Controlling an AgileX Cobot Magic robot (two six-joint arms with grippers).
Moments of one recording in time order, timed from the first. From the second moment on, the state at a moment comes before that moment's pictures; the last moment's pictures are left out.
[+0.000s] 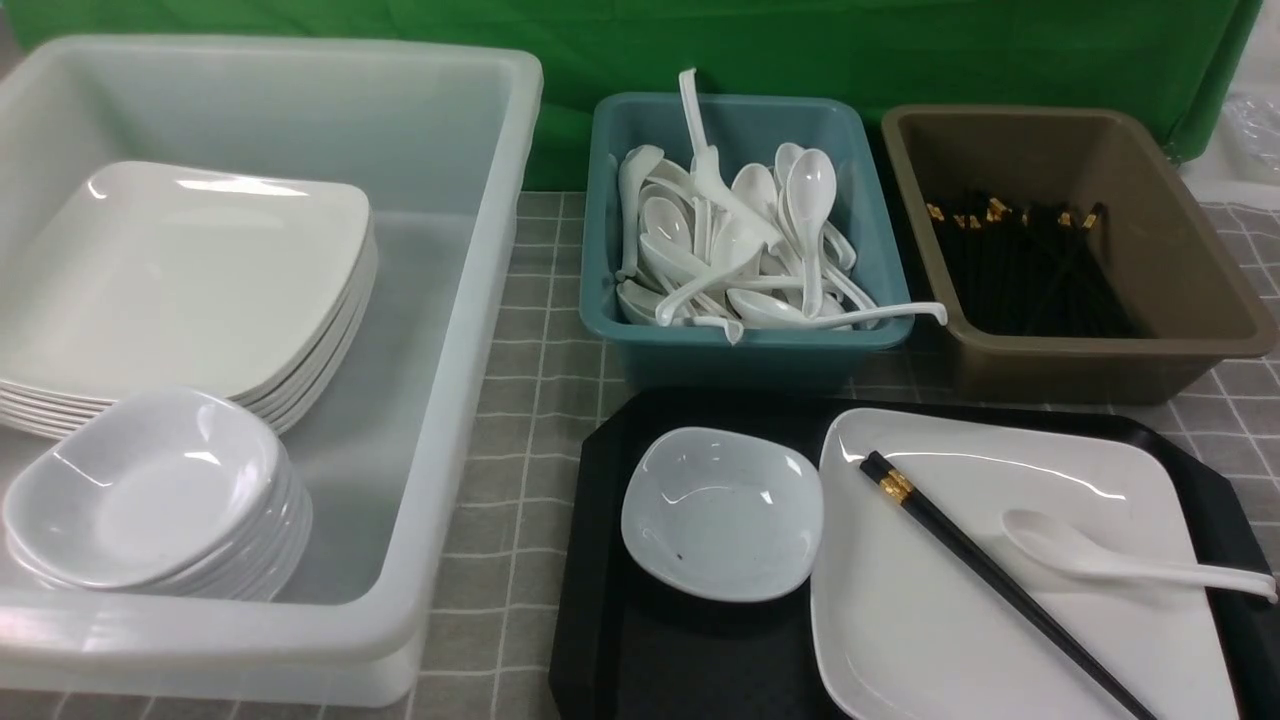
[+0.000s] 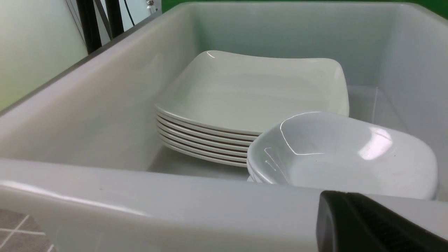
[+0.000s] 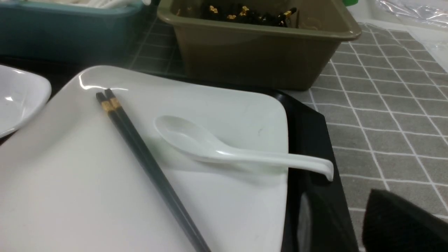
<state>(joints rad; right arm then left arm) -0.03 0.00 0.01 0.05 0.23 -0.12 0.16 0.00 0.01 -0.05 0.21 0.07</state>
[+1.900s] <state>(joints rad) 0.00 0.02 -0.02 0.09 -0.14 0.38 -0.60 0.85 -0.78 -0.30 0.60 0.32</state>
